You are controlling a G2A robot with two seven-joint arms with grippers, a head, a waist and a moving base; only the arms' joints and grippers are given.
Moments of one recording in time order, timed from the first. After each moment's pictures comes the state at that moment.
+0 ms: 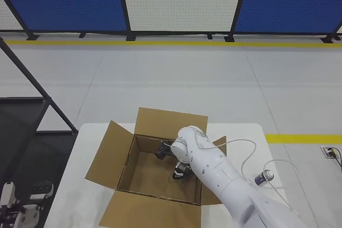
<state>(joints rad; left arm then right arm) 1.82 -1.29 -1.97 -2.08 -0.47 -0.40 -0.14 -0.06 -1.78 0.48 -0.36 -0.80 -0.39 1.25</state>
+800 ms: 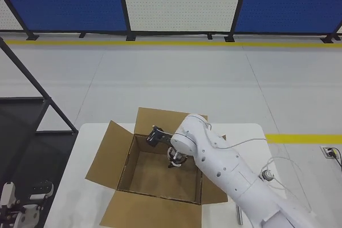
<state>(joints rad) 1.82 -1.29 -1.97 -2.08 -0.47 -0.40 -0.14 -0.19 -1.58 0.70 -0.99 -0.96 -0.32 1.40</state>
